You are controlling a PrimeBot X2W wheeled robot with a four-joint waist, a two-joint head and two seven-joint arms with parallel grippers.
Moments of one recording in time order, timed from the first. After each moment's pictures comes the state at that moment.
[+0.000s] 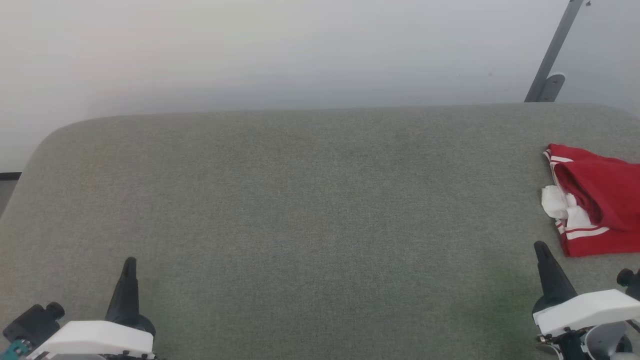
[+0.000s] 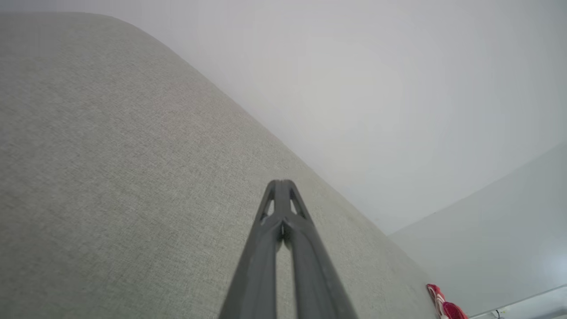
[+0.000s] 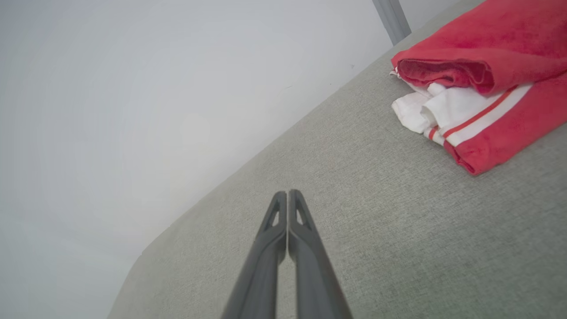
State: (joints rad) left arm 0.00 0.16 0.13 0.23 -0.91 -0.13 -0.10; right arm -0.03 -0.10 -0.14 0.21 0.81 0.13 0.03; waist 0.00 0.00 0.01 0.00
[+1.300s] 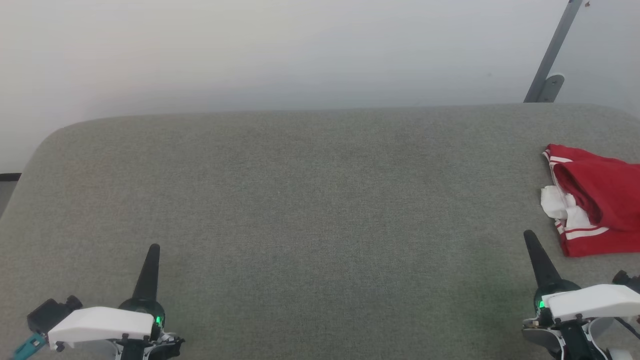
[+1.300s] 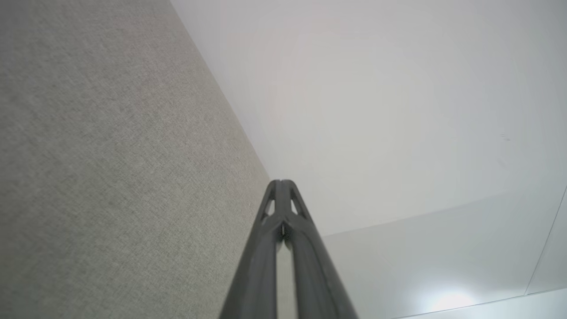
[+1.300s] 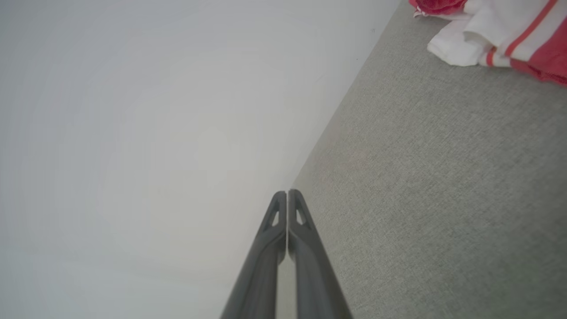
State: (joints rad) left arm -0.05 0.10 0.12 0.24 -1.29 -0.13 0.02; right arm -0.07 -0.07 -0.13 0.23 1.24 0.13 0.07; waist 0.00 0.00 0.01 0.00
